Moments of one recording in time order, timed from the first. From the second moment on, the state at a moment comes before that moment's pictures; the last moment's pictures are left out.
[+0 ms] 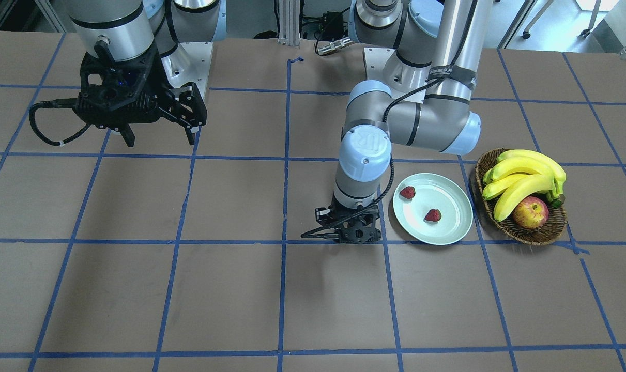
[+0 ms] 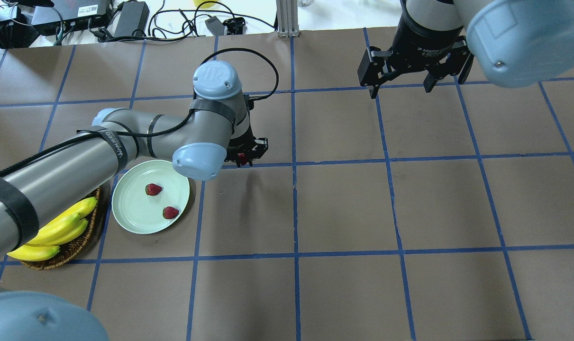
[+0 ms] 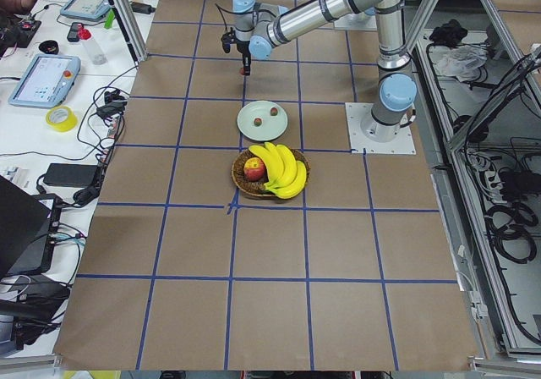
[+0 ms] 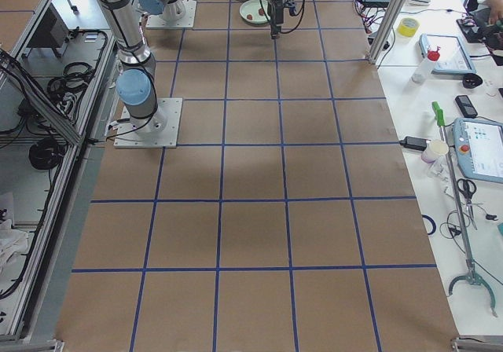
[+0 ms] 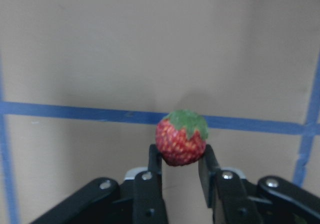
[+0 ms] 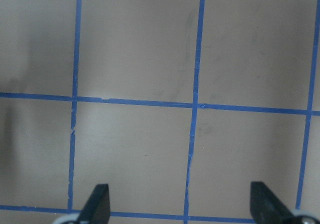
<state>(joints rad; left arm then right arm) -1.74 -1.96 -1.81 -0.97 1.59 -0.23 1.68 -1.53 1.52 -1.65 -1.58 0.03</state>
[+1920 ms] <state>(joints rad) -1.41 -1.82 -1.92 -1.19 1.62 0.09 1.68 -1.53 1.52 -1.65 -1.58 0.03</state>
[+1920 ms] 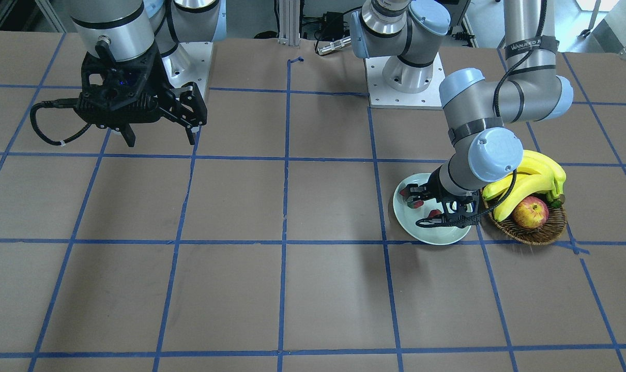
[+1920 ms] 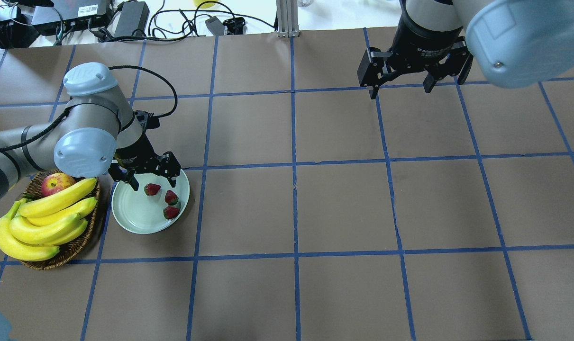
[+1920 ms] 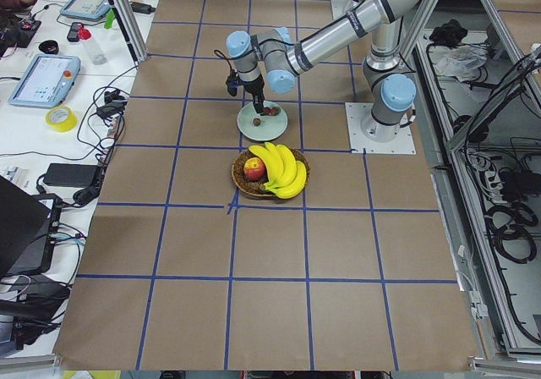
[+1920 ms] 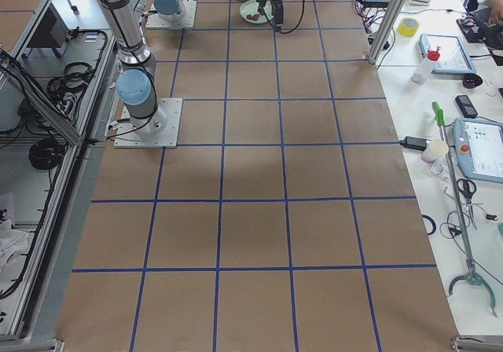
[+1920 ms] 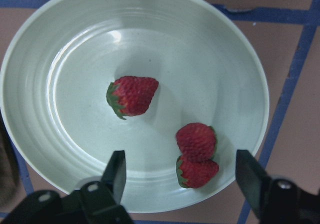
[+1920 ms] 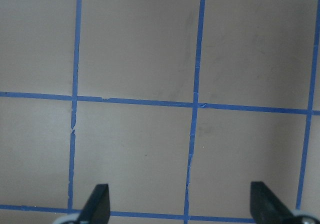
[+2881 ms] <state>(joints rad) -1.59 -1.64 -1.47 -1.55 1.55 0.06 1.68 -1.53 1.52 -1.65 -1.59 0.03</state>
